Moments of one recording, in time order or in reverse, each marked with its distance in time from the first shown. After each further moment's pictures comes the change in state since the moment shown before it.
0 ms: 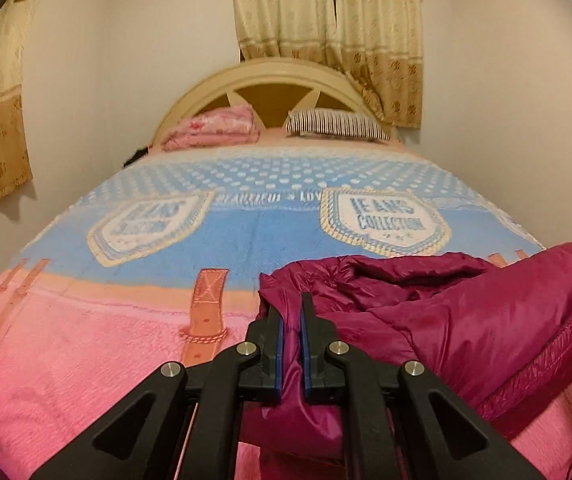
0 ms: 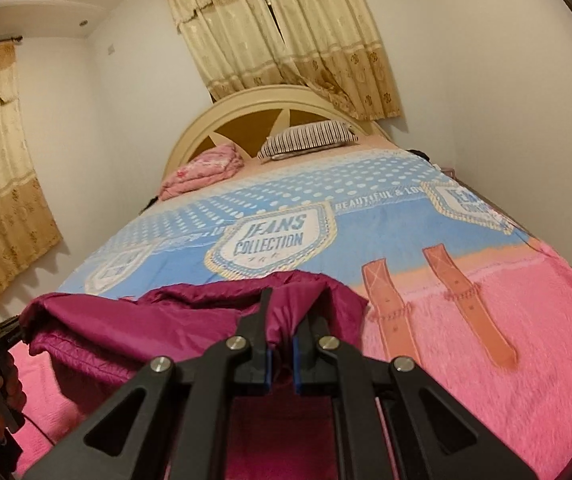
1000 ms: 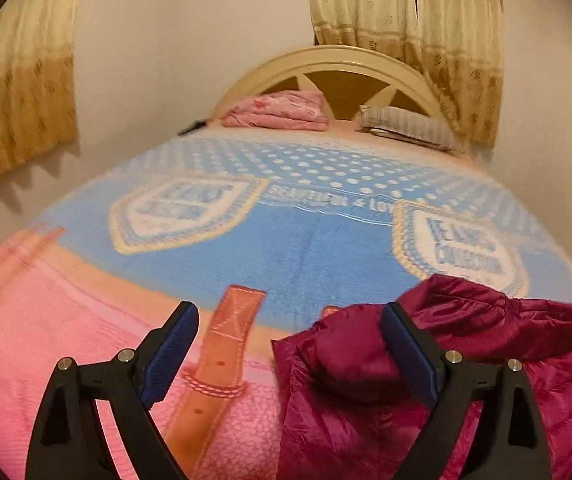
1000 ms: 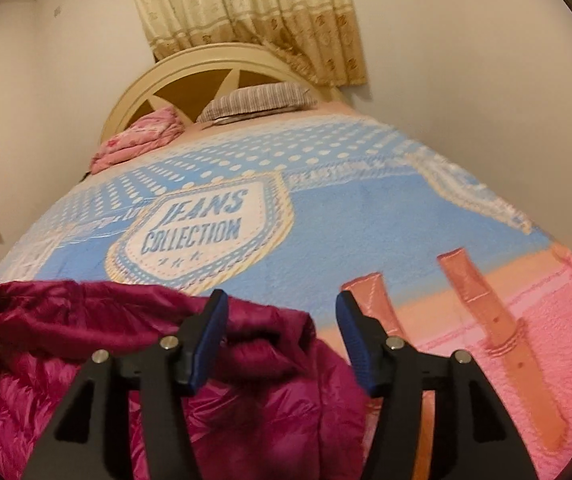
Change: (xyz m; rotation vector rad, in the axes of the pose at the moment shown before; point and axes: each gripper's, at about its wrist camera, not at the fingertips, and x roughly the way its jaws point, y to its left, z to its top) left arm 0.078 0.005 0.034 -0.152 0.011 0.255; right arm 0.167 -0.023 0.019 -0.004 0.111 -0.237
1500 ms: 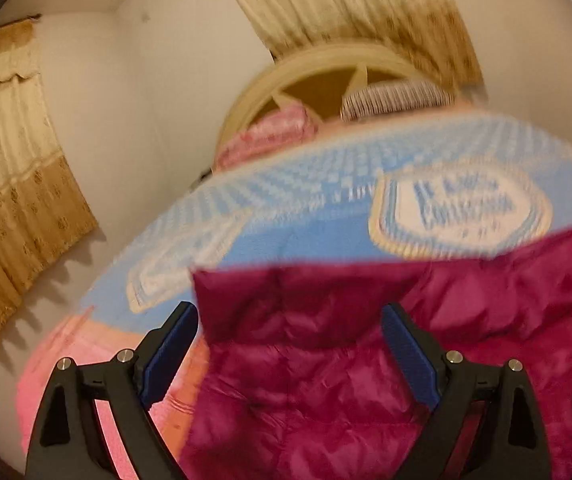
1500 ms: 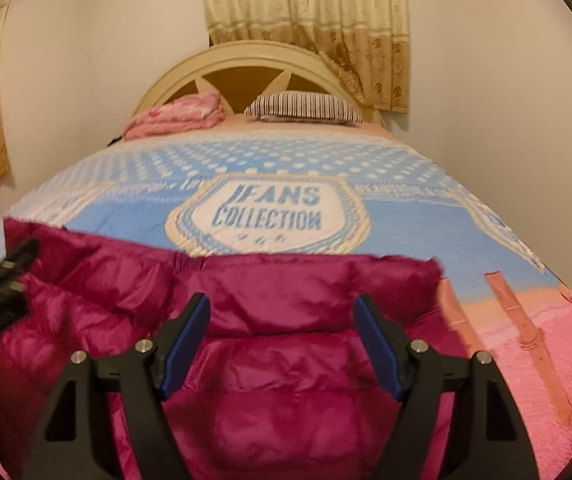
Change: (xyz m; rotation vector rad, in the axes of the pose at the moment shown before) left arm 0.037 -0.117 -0.031 0.315 -0.022 0.152; right arm -0.005 0.113 -0.036 -0.198 -0.011 0.019
